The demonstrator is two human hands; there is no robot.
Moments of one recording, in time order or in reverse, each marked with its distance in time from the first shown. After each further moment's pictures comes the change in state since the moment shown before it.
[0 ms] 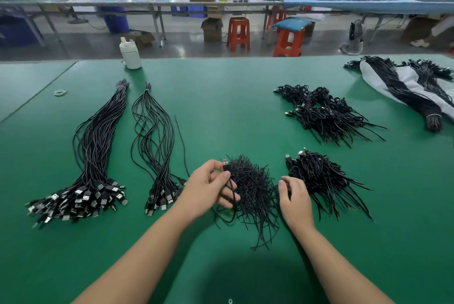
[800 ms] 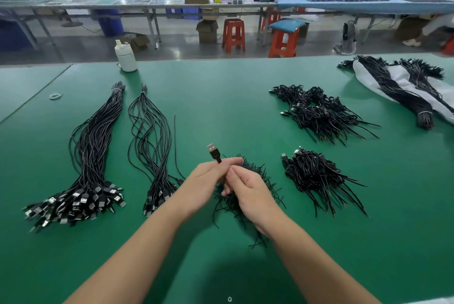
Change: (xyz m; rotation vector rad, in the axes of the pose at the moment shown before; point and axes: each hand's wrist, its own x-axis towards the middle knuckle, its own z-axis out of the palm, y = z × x) left_hand -0.015 0.037 0.001 0.154 -0.155 0.113; right_hand -0.045 -0.163 -0.026 0.668 -0.440 -0.109
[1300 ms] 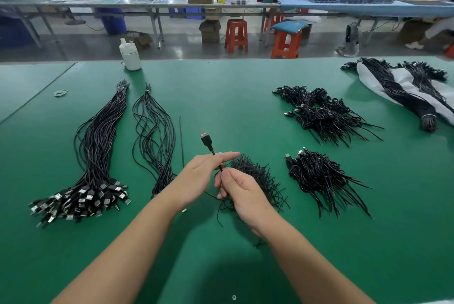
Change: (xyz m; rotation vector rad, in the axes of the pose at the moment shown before) left_hand -0.004 0.012 -0.025 0.180 -0.003 -0.010; right_hand 0.001 0.006 0.018 0.069 -0.071 0.007
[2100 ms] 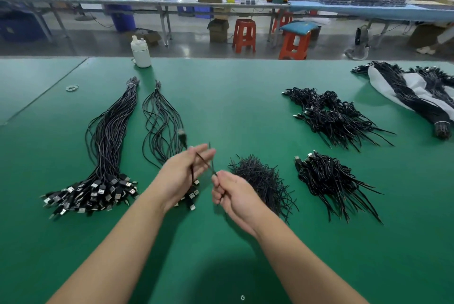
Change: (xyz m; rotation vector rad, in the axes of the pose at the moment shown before) left_hand 0.013 -0.067 -0.039 -0.629 0.184 -0.105; right_hand 0.024 0.028 0.031 0.411 -0.075 0.286
